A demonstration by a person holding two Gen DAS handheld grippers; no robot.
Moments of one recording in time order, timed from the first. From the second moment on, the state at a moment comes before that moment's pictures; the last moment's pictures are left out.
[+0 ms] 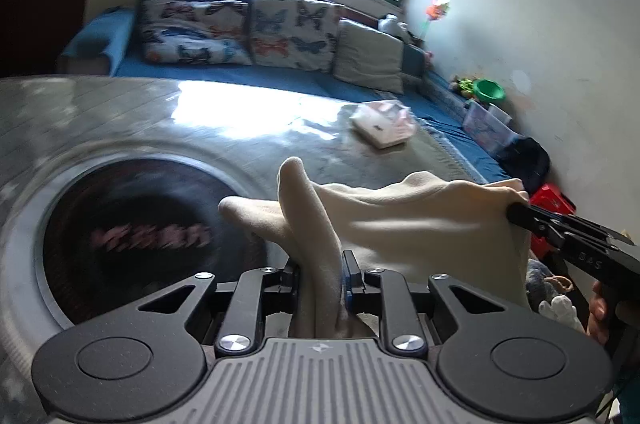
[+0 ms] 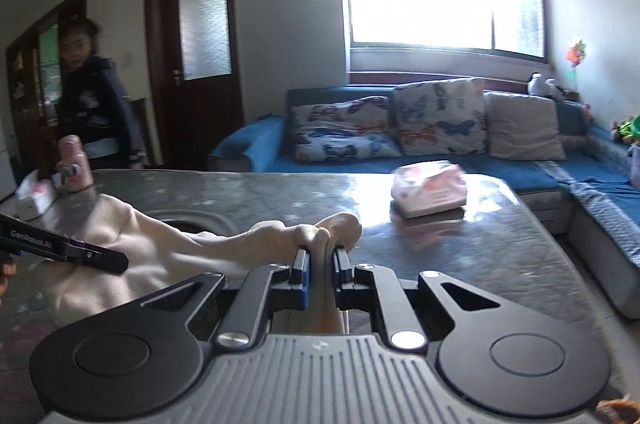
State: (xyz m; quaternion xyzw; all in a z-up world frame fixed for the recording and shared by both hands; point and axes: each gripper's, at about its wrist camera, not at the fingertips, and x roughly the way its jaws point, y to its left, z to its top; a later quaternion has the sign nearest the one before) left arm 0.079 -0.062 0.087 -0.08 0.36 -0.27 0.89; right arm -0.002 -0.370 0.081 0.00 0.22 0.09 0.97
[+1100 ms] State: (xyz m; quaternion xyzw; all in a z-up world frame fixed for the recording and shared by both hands) left arm 0.141 -0.142 0.040 0.01 0.39 -0.25 0.89; right arm 0.070 -0.424 0.021 0.02 0.31 0.05 0.95
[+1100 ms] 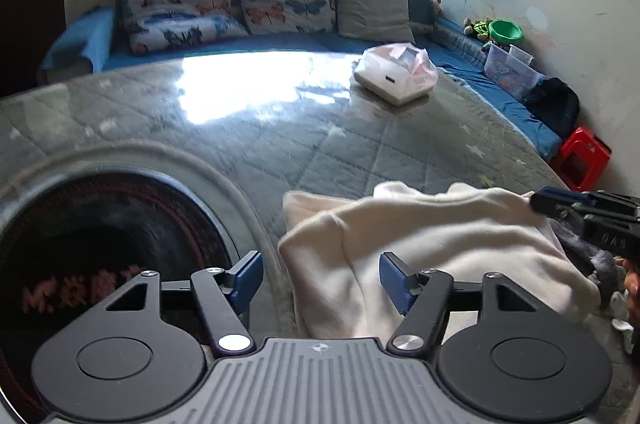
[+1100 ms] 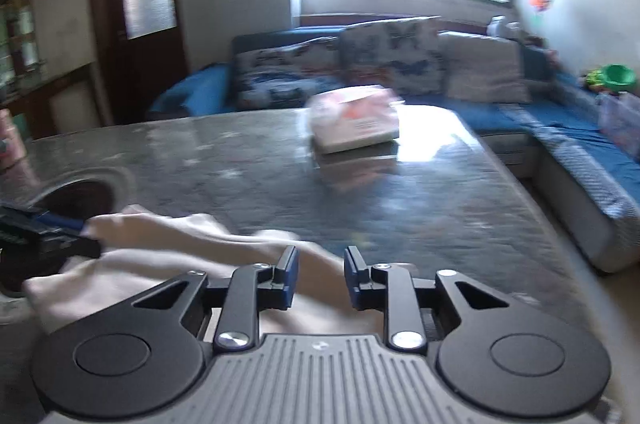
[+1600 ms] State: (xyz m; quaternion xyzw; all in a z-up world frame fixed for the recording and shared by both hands) left arm 0.181 -0.154 0.022 0.02 0.41 -0.22 0.89; right arm 0.102 -0.401 -0.007 0.02 0.32 0.06 0.95
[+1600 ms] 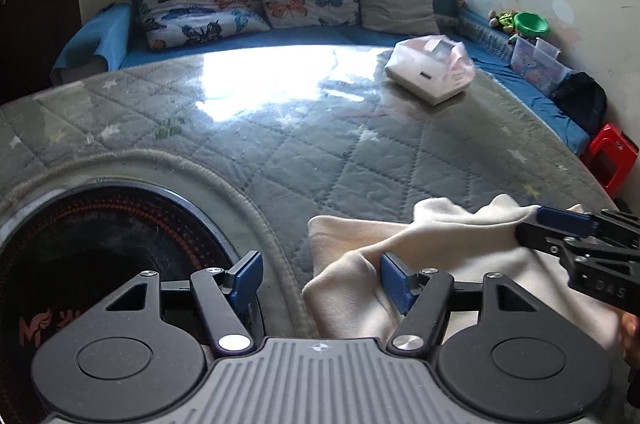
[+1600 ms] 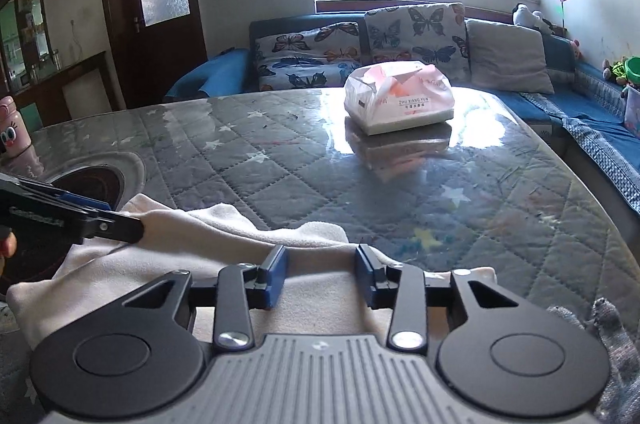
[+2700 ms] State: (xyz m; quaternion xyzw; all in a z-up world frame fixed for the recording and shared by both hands) left arm 0.086 -0.165 0.039 0.08 0.35 -0.25 0.90; right arm -0.014 -0.384 0.008 -0.03 0.29 0.08 0.95
